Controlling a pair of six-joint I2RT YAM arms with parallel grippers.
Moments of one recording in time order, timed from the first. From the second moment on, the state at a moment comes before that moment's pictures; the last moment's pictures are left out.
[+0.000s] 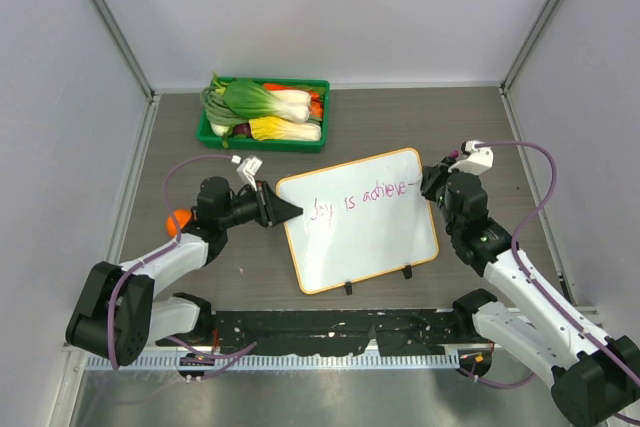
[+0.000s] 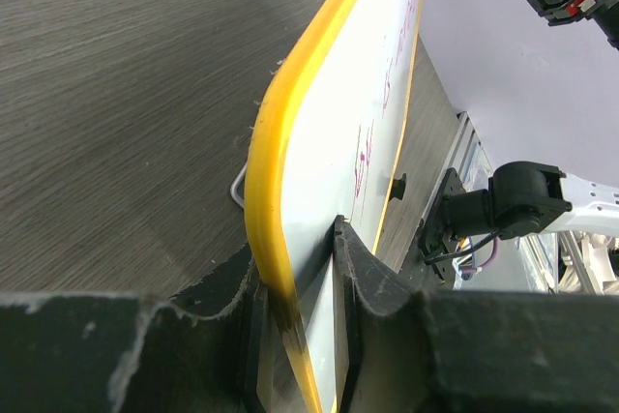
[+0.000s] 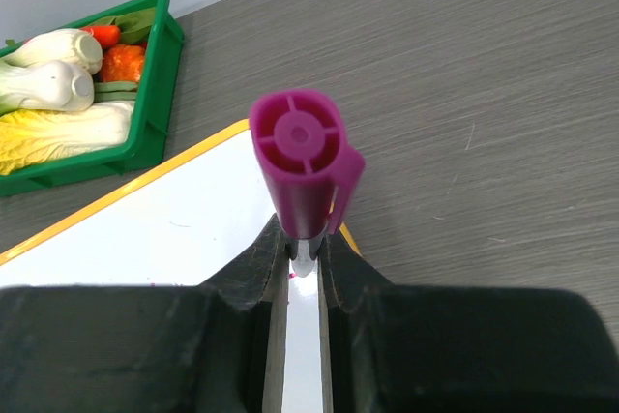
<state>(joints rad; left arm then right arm) -0.33 1.20 0.40 0.51 0.72 -0.63 0.42 0.80 0.57 -0.02 0.41 0.48</state>
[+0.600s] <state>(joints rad) -0.33 1.20 0.40 0.51 0.72 -0.63 0.40 0.75 0.58 -0.09 0.41 0.47</state>
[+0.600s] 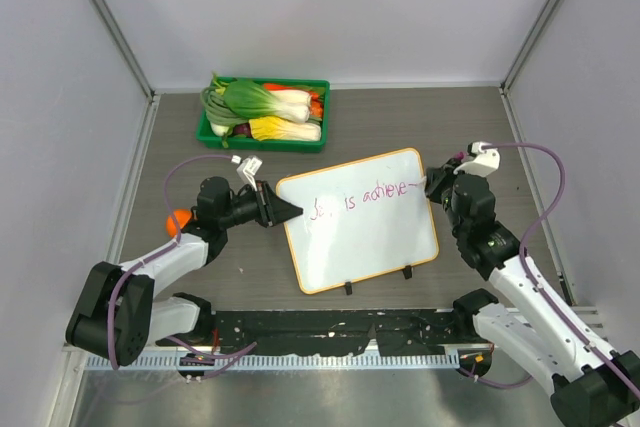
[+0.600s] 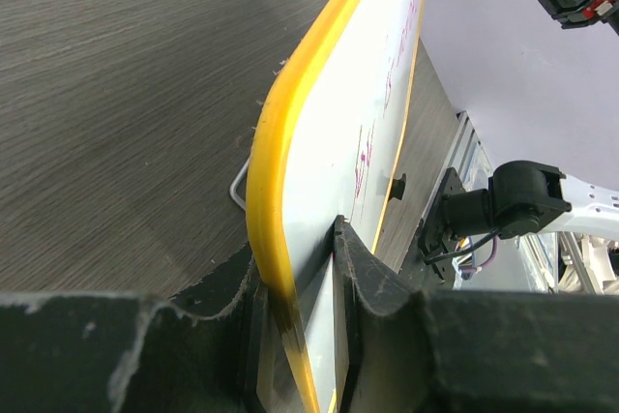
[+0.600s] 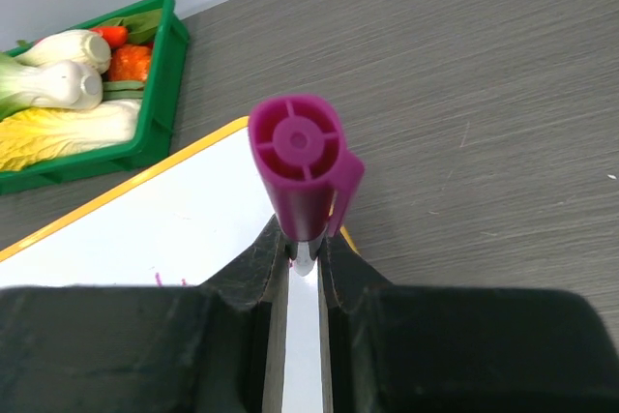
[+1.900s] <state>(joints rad) -0.33 1.20 0.40 0.51 0.72 -0.62 0.71 0.72 0.43 0.15 0.04 0.41</state>
